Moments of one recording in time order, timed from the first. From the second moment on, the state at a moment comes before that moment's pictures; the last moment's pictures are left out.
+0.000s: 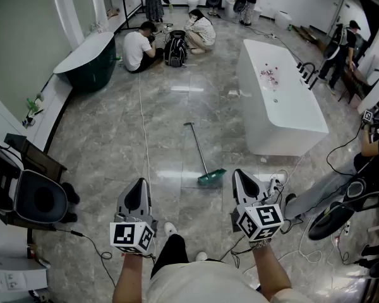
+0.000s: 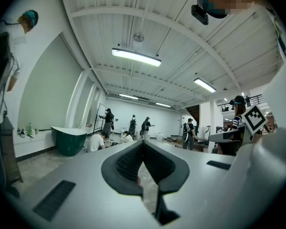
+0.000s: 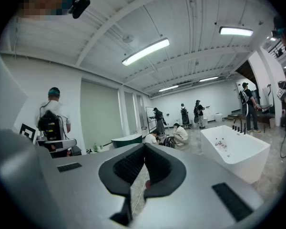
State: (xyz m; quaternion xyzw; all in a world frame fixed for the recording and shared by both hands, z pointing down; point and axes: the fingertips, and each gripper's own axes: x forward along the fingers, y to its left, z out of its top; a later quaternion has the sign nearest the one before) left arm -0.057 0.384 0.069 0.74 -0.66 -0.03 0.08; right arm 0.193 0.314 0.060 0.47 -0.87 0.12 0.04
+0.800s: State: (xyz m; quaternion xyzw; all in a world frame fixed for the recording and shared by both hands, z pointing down) left arm -0.219 0.065 0.094 0.75 -0.65 -0.03 0.10; right arm 0.032 0.013 0.089 0.48 -0.86 0.13 0.06
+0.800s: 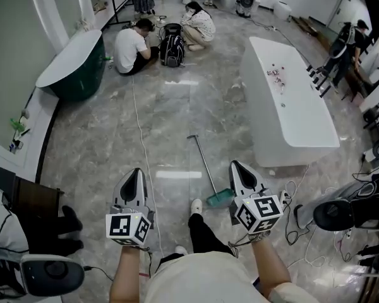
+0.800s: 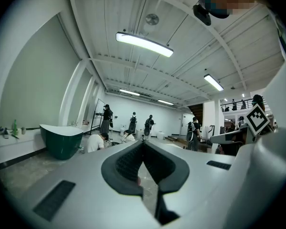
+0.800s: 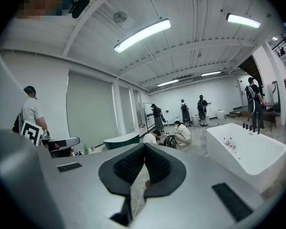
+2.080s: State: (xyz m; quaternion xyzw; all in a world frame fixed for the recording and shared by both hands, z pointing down) left arm -0.241 -0.370 0.501 0.77 -0.58 0.08 0.26; right arm -0.016 -0.409 0.515 0.48 -0.81 0.26 0.23
